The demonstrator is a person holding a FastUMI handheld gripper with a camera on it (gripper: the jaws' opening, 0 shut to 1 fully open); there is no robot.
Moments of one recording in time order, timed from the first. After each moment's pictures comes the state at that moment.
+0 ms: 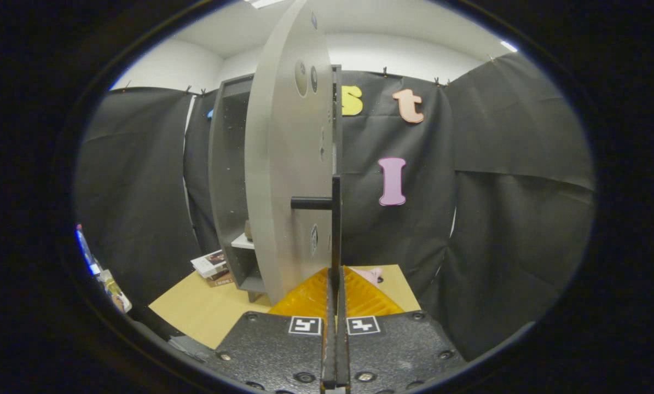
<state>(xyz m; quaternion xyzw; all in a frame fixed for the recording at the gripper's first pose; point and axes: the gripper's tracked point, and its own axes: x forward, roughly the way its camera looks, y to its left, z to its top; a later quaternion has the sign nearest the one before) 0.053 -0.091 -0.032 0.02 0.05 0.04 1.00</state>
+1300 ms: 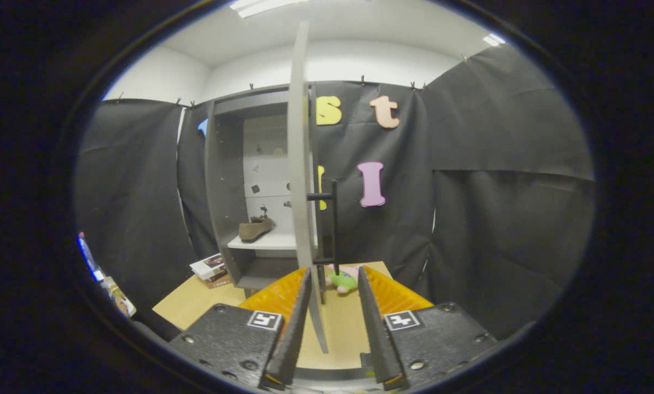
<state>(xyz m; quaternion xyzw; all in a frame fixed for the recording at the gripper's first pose) -0.044 -0.099 -0.036 0.04 0.03 0.00 1.00</state>
